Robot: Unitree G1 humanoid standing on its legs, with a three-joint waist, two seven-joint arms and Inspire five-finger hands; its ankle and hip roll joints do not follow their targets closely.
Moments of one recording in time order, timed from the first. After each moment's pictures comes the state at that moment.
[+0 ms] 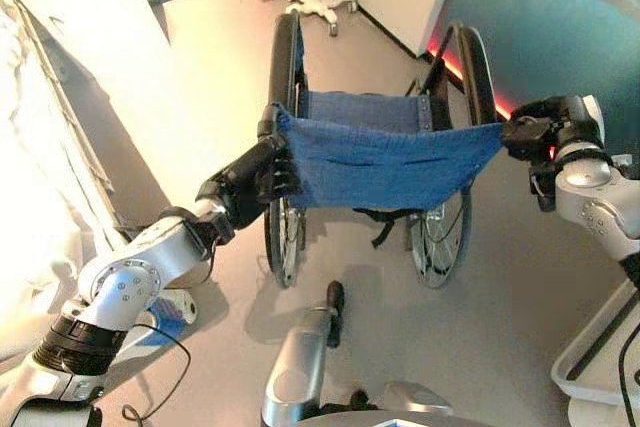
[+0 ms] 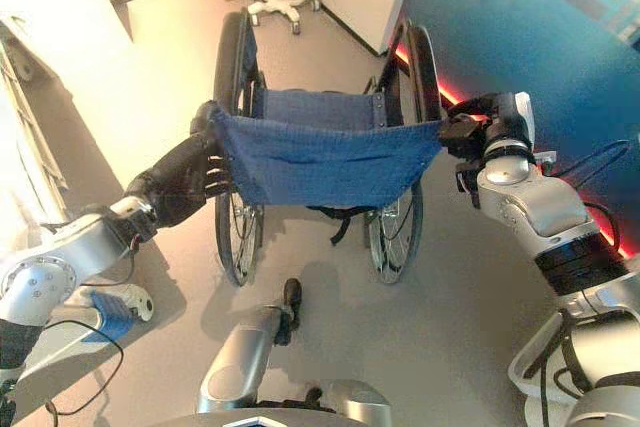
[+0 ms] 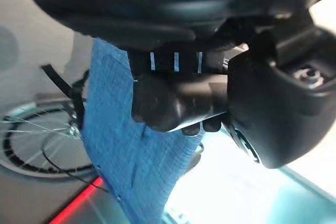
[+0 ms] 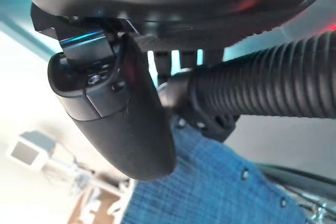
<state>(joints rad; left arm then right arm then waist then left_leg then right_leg) -0.27 0.87 -0.10 -0.20 -1.38 0.49 0.26 -0.70 -0.96 0.43 0.16 0.75 0.57 -0.55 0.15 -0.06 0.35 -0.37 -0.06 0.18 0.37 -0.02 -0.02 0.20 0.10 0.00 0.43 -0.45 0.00</state>
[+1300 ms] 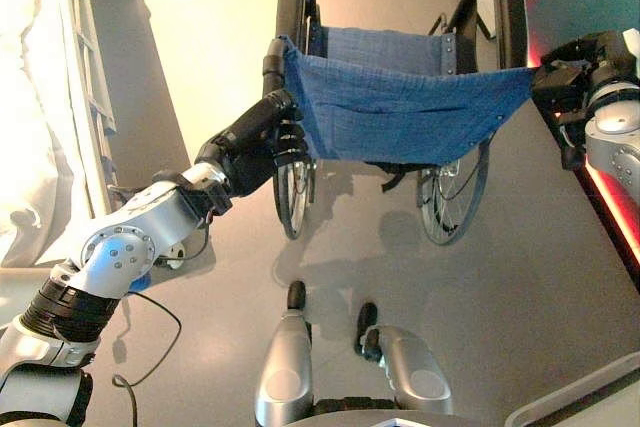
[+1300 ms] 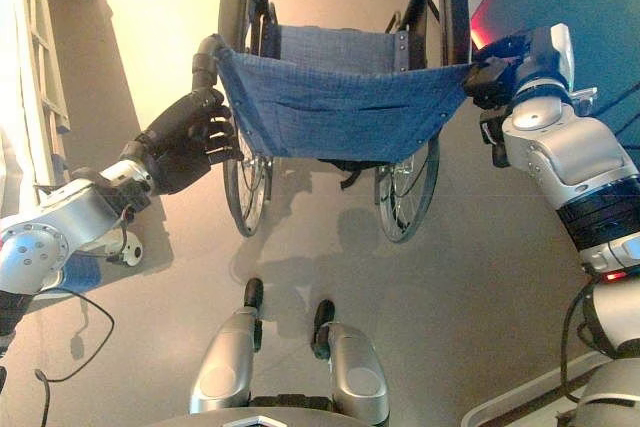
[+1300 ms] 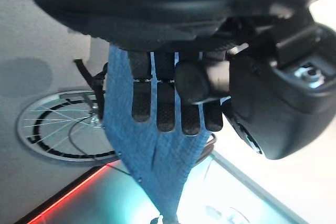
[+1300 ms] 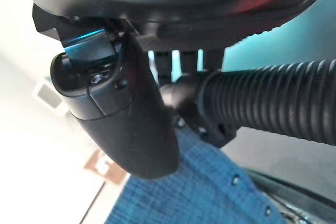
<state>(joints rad) -0.43 0.93 -0.24 -0.16 -1.45 0.43 0.20 -1.00 -1.06 0.64 0.28 0.76 0.59 -0.51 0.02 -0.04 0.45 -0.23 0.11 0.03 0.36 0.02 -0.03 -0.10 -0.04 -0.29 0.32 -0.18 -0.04</state>
